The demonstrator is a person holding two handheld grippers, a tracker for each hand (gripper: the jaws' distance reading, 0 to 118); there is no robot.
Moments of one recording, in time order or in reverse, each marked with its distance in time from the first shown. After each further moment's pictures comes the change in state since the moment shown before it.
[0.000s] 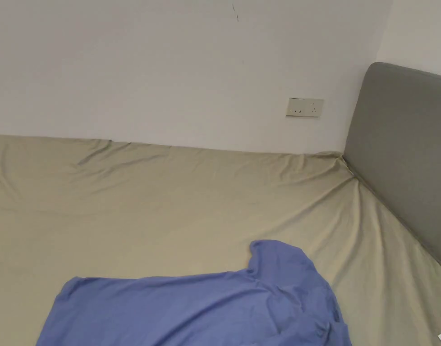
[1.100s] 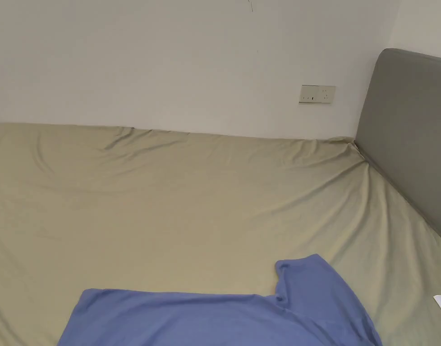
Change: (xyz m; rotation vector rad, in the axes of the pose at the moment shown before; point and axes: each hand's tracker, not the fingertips) left arm -0.039 -0.113 0.098 -0.140 0.022 -0.032; right arm 0.024 -0.171 0.151 -0.063 0.019 -0.093
